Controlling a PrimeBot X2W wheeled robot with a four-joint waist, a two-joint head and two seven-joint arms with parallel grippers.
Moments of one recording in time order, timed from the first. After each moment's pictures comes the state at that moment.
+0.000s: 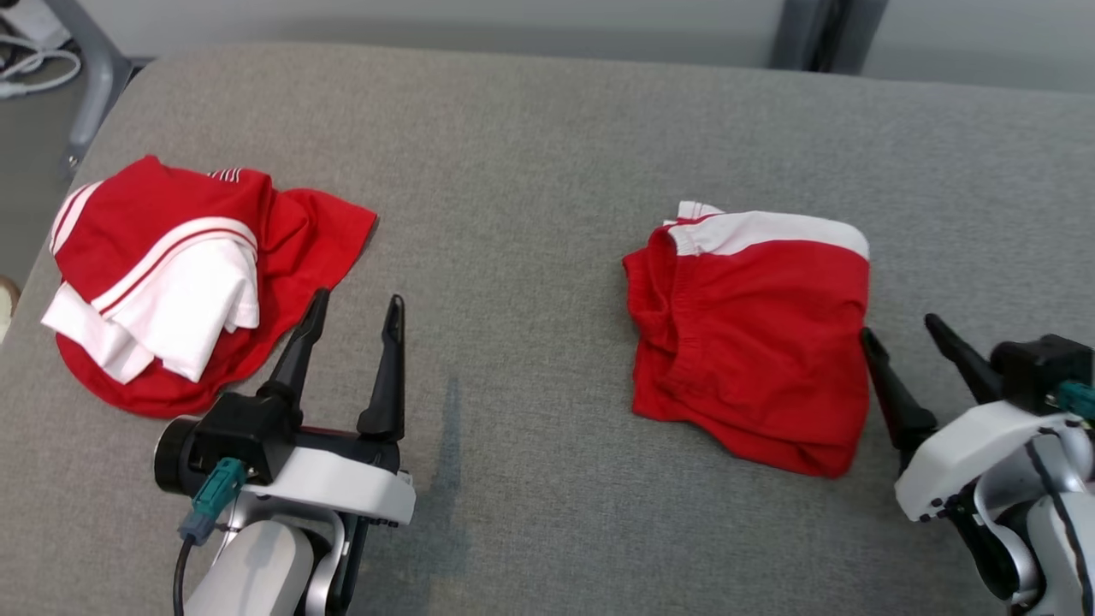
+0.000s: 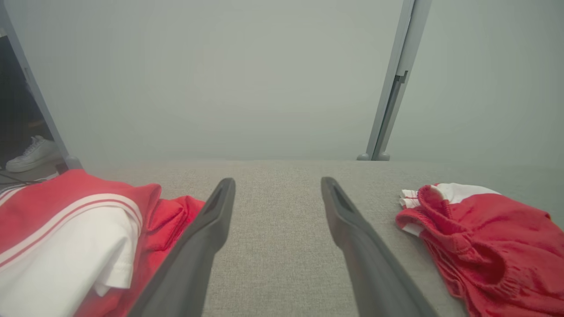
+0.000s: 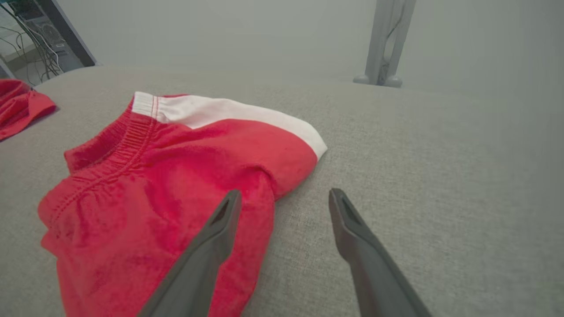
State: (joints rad) left arm -0.24 0.24 -0.42 0.09 -0.45 0.21 -0.25; right arm -0.24 -0.28 0.16 0.19 0.35 0.13 0.08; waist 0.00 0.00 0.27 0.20
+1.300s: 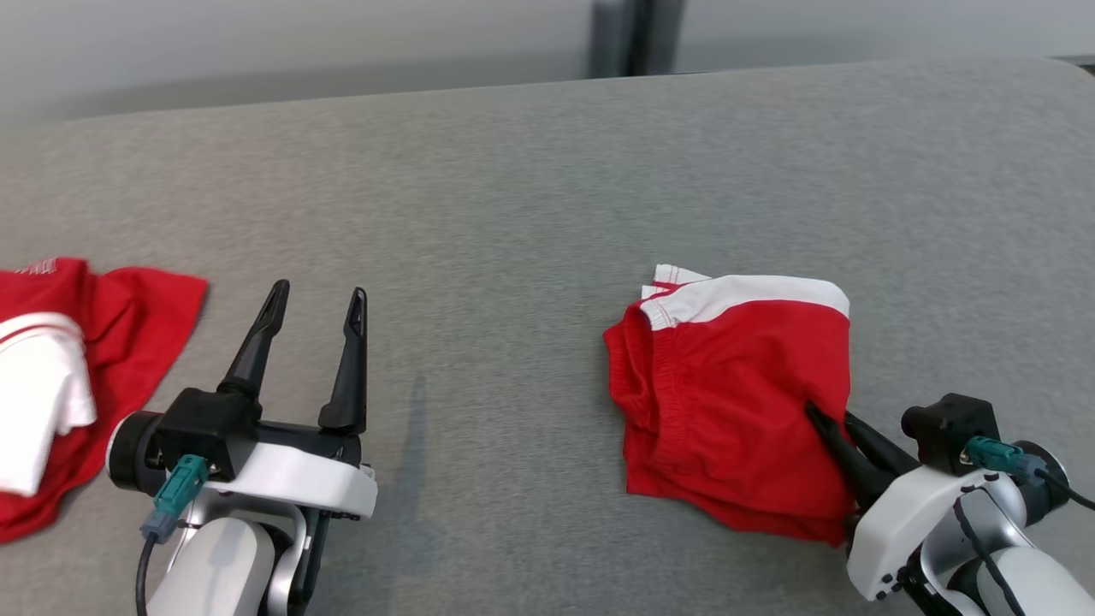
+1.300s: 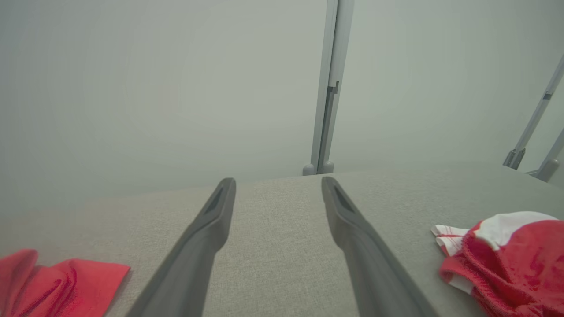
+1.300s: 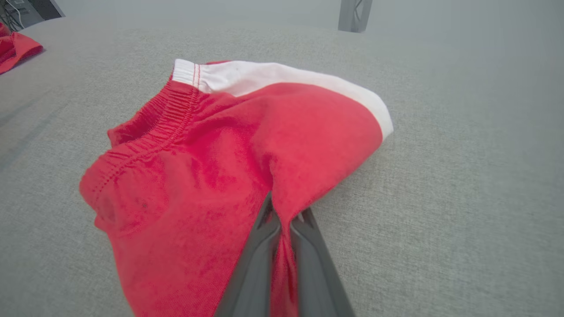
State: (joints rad) left arm -0.23 0.25 -0.33 0.10 -0.39 0.16 -0.24; right arm -0.15 -0.32 0.32 0.11 0.37 0.13 0.15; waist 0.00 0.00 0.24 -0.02
